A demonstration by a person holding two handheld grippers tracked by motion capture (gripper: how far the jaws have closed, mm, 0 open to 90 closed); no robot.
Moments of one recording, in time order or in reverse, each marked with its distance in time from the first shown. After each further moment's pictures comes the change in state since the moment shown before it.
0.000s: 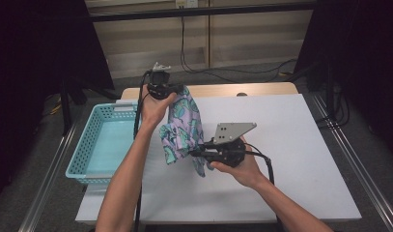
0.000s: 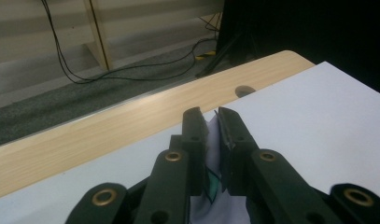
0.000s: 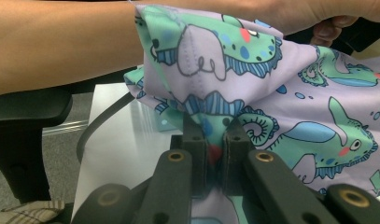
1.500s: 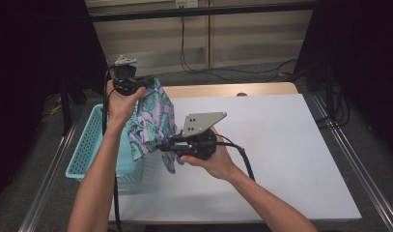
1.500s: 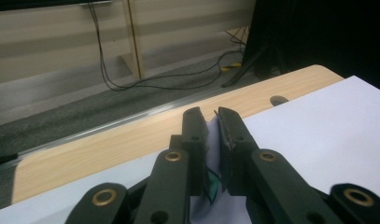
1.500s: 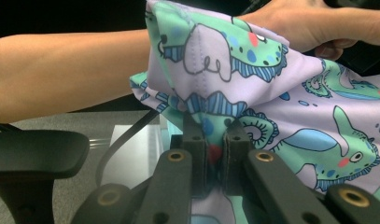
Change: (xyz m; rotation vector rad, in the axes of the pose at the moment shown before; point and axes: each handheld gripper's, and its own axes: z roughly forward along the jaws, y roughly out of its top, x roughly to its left) left arm 0.050 0.008 -0.075 -0.051 0.098 -0.013; right arm 0.013 0.054 0.047 -0.087 0.096 -0.058
